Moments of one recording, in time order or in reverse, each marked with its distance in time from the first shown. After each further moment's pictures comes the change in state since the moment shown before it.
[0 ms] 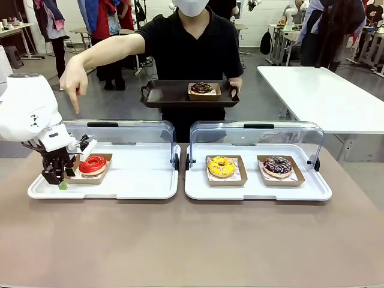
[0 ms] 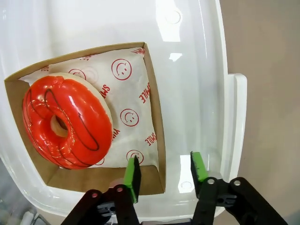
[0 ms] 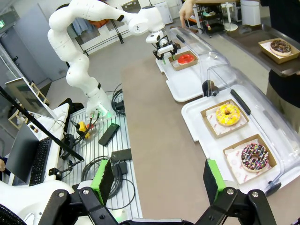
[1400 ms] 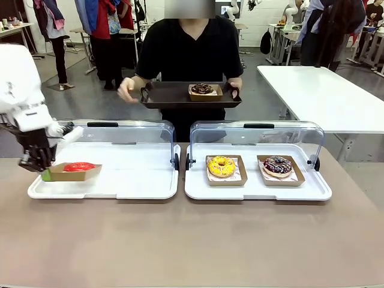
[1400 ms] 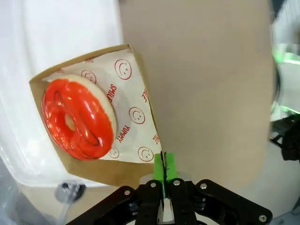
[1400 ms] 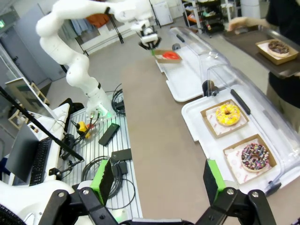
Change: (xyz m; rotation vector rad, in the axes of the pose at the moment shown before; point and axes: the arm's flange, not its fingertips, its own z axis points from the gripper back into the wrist) left arm -0.004 -0.063 0.108 -0.154 -0.006 -0.041; right arm 0.000 0.000 0.000 0.001 0.000 -0.001
